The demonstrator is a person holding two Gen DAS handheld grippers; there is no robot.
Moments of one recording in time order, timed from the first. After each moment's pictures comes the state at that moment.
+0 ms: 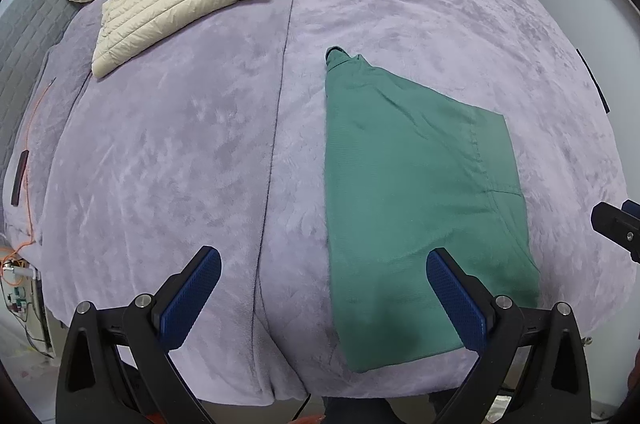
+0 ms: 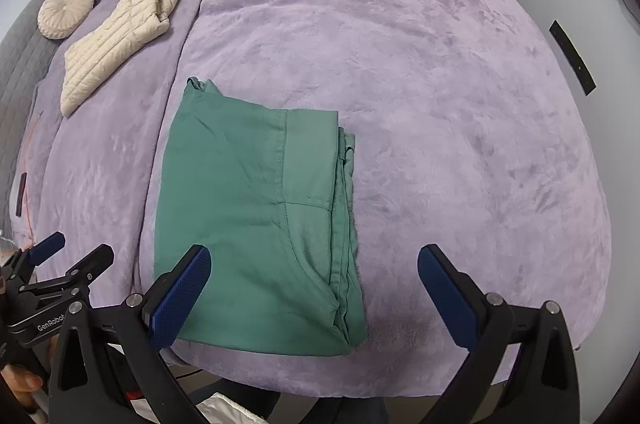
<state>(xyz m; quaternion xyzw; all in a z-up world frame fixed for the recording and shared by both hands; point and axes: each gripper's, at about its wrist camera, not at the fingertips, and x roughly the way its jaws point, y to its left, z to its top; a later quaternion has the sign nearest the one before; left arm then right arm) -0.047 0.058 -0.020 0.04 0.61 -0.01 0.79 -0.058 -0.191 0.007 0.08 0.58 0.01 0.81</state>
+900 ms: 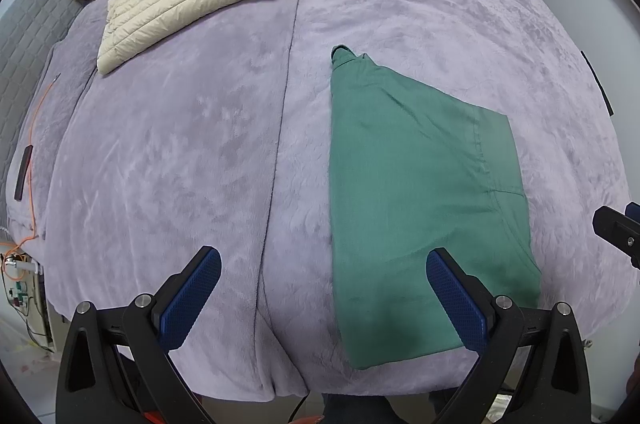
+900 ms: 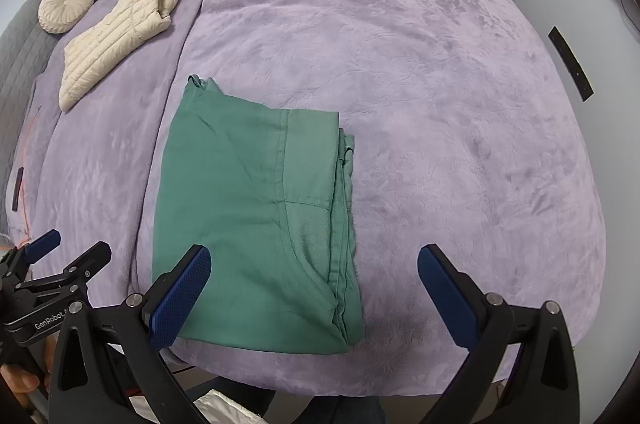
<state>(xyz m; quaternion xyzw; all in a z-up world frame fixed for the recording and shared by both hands) -0.047 0.060 -0.019 0.04 0.61 0.00 0.79 -0.059 -0.189 0.009 0.07 0.58 0.00 0.81</state>
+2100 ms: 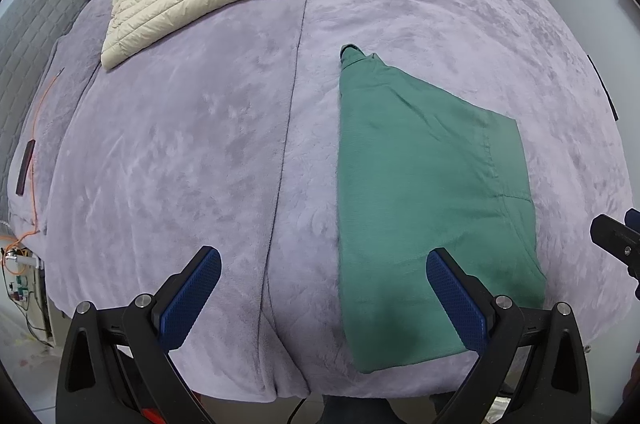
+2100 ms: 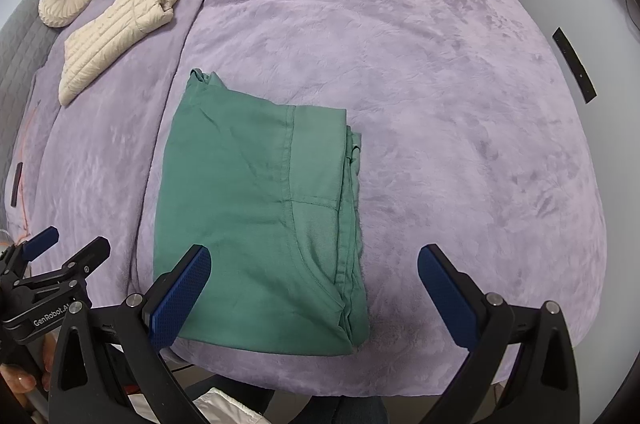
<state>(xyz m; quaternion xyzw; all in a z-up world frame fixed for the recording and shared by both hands) -0.042 0.069 -0.022 0.04 0.61 0.00 0.79 -0.053 -0.183 0.005 0.06 0.59 0.01 0.80</state>
